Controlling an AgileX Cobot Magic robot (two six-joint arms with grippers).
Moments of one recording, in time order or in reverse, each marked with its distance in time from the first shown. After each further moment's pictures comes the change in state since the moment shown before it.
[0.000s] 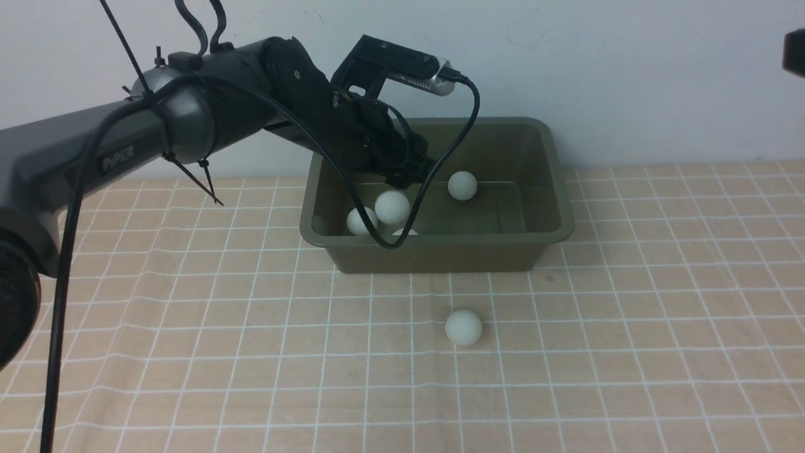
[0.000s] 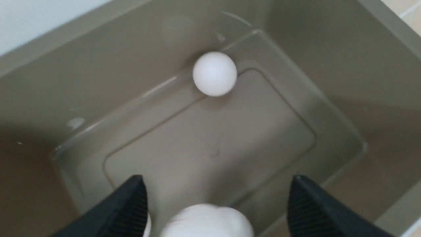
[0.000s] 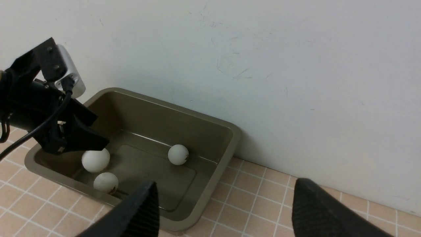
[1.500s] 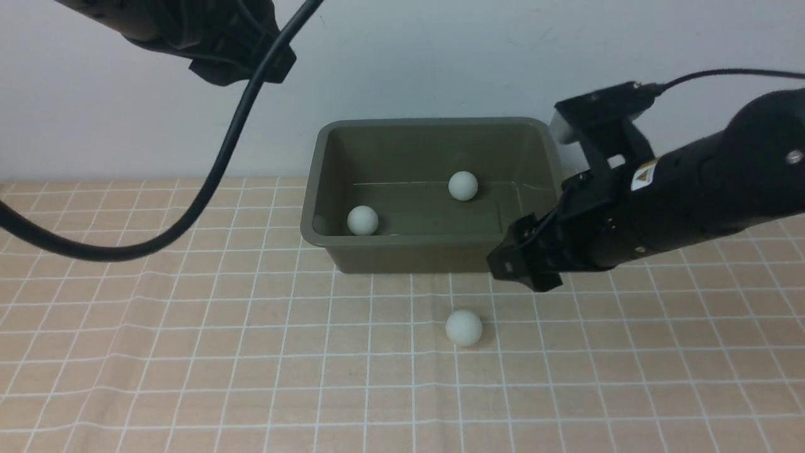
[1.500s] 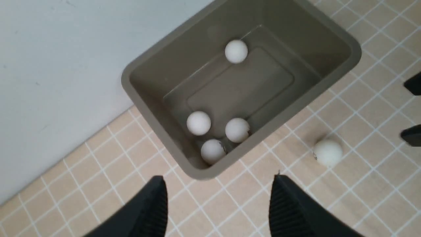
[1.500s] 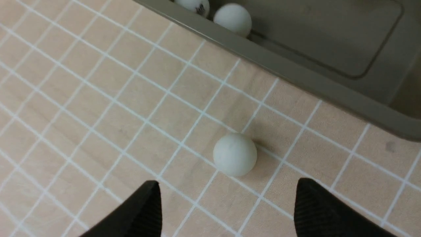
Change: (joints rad) right arm 0.553 0.535 -0.001 -0.312 -0.099 0.481; left arm 0.000 -0.597 -0.005 0.343 0.542 -0.177
